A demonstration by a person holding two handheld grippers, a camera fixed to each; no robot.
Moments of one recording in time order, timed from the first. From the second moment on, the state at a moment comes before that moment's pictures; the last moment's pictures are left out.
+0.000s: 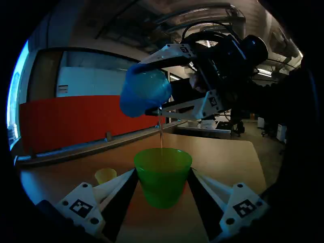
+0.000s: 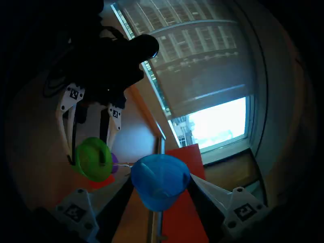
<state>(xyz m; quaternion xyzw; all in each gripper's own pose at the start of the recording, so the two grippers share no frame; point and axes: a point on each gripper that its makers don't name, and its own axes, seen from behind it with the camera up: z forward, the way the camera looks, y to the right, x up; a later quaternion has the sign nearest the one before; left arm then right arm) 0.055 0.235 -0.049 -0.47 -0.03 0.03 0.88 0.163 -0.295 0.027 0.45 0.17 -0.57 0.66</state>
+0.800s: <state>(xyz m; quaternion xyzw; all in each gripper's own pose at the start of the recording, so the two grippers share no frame) 0.056 0.234 -0.049 -0.47 -0.03 0.03 0.88 0.163 -0.299 0.023 0.45 0.18 -0.58 0.65</state>
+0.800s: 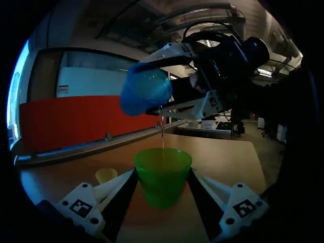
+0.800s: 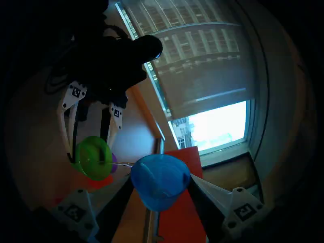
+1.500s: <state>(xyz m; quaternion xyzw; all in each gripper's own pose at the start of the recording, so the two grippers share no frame) 0.056 0.233 -0.049 -0.47 -0.03 0.03 0.88 0.166 -0.302 0.018 0.44 0.19 -0.59 0.64</state>
